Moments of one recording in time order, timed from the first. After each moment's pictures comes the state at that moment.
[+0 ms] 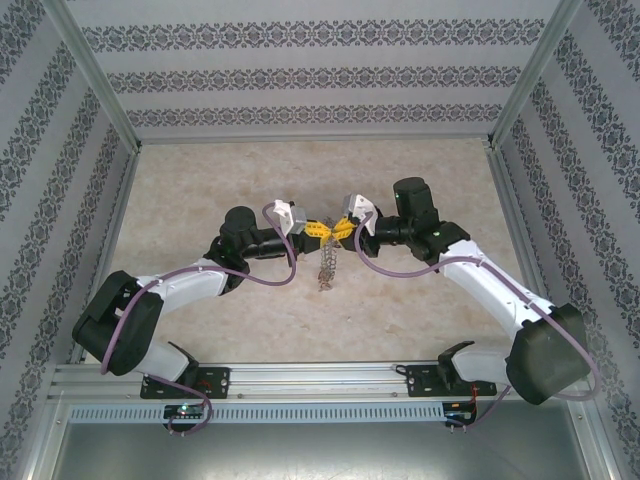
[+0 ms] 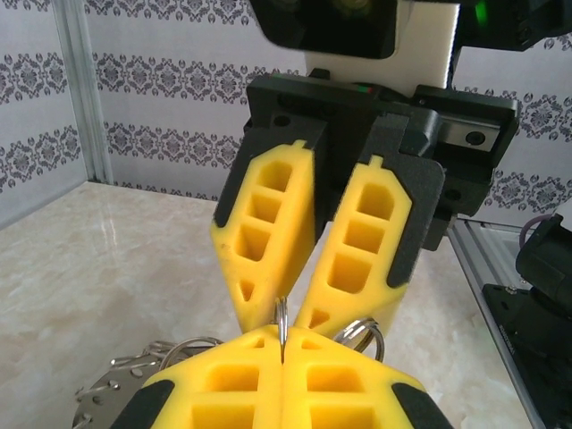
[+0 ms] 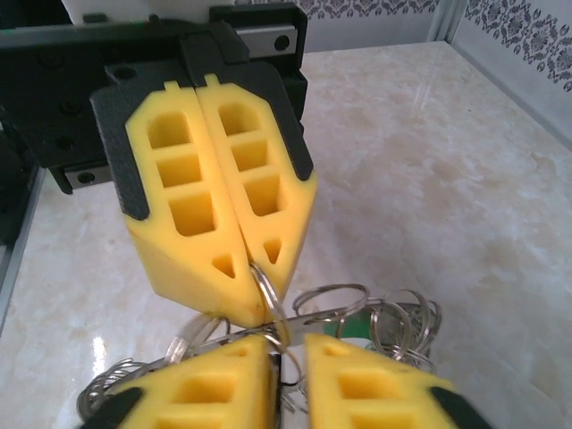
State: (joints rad) left arm -0.54 1.46 0.68 0.76 0.78 -0.03; right arm 0.44 1.27 0.93 -0.25 -0.80 -0.48
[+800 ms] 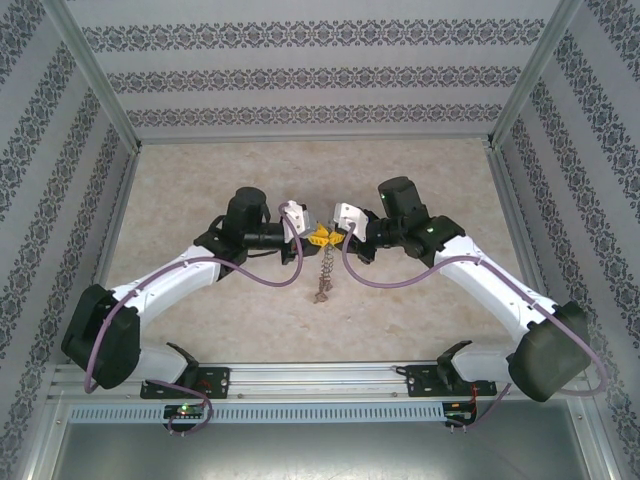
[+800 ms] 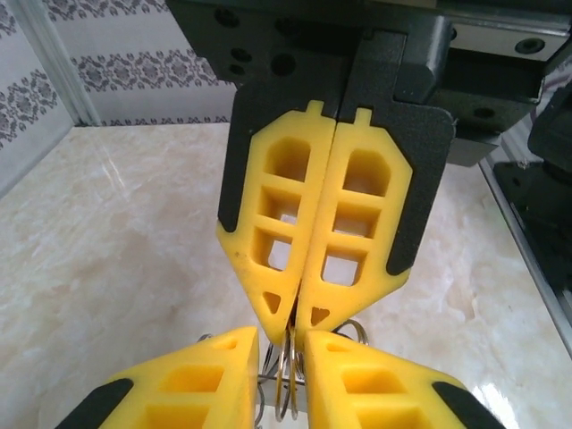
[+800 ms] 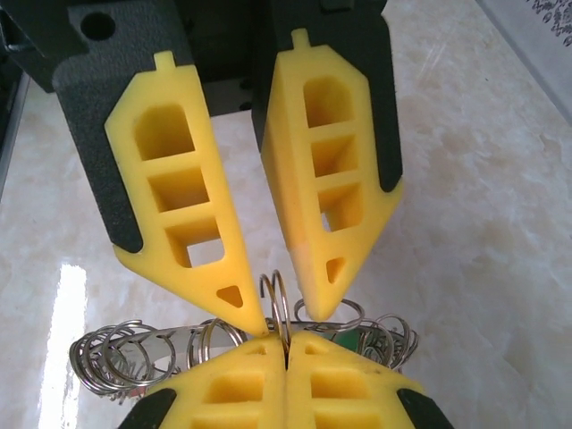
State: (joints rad) left arm -0.54 1.38 0.91 0.05 0.78 0.44; right arm 0.54 1.29 1.05 -0.49 -0.62 -0.65
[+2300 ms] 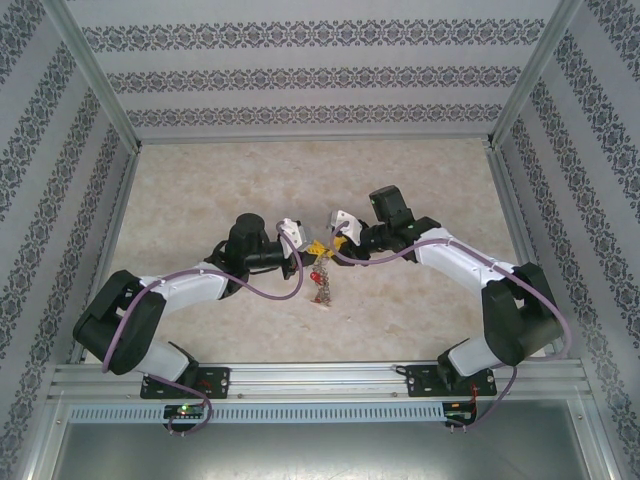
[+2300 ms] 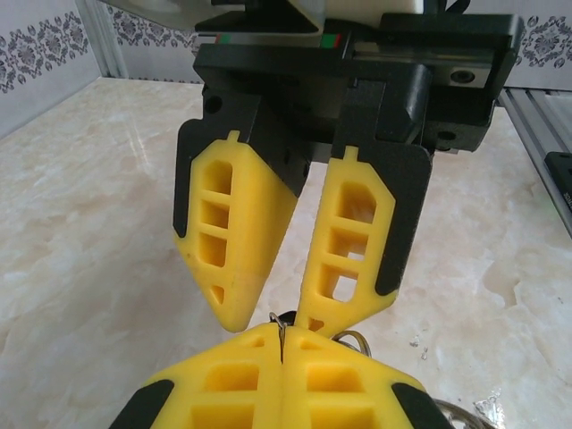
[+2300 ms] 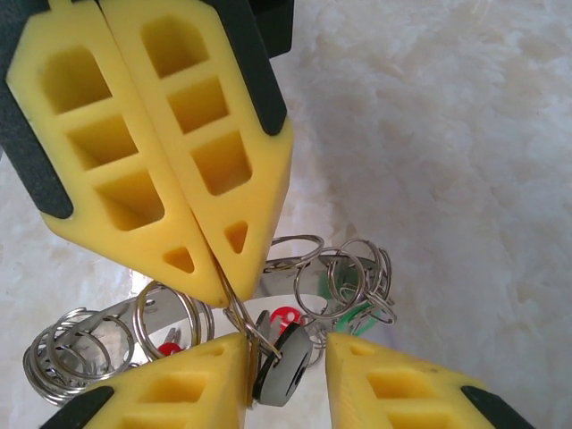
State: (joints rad) left arm -0.54 1.47 0.63 0.50 0.69 0.26; right arm 0.47 1.49 0.94 -0.33 -0.74 -0.60
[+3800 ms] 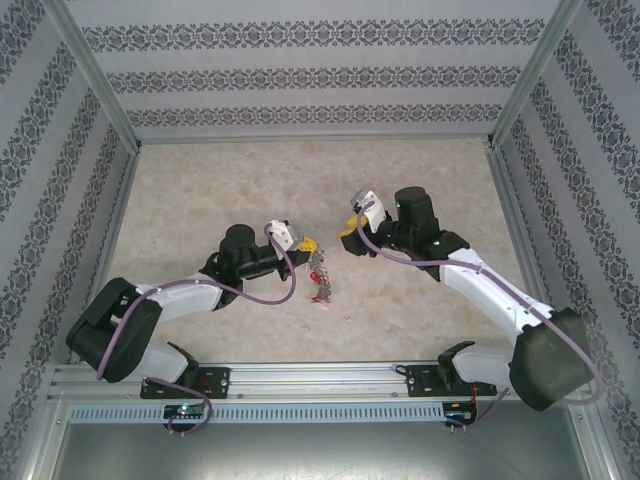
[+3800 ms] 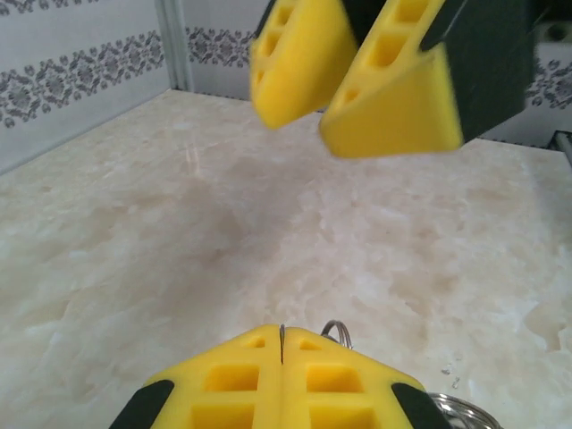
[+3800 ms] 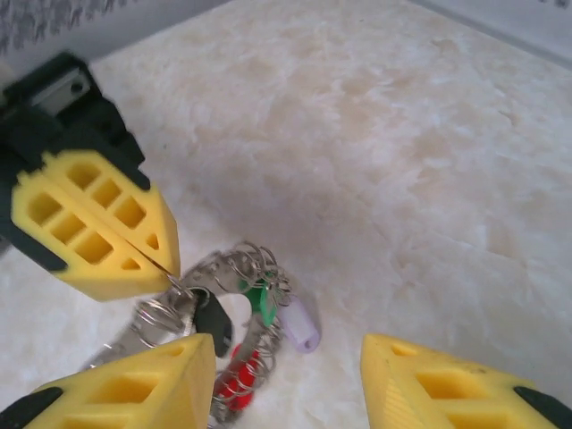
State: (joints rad) left arm -0.54 1.40 0.53 0.65 0.55 0.14; right arm 0.44 1.23 0.84 -0.18 -0.54 -0.11
